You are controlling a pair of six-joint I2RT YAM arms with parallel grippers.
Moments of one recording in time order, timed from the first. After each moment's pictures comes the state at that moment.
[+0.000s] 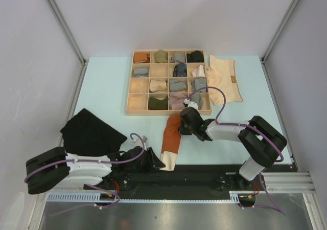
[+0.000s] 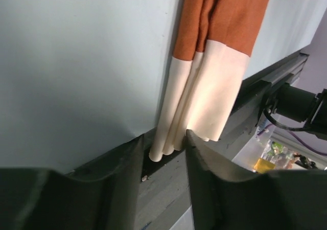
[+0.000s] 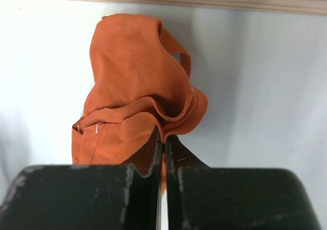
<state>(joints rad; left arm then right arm) -1.14 1.05 0.07 0.28 -0.02 -1.41 0.82 1.63 0.75 0.05 0.16 0.73</state>
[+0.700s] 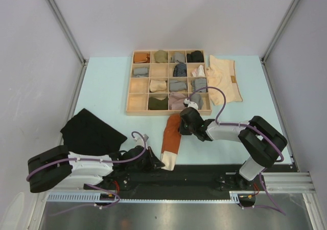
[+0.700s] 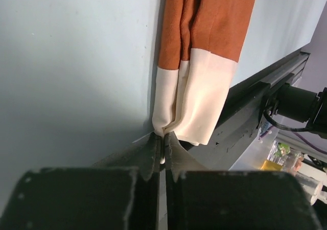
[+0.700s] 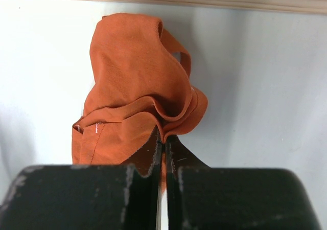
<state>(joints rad) -1.14 1.09 0.09 0.32 -0.04 -1.36 0.82 1.62 0.75 0.05 0.16 0.73</state>
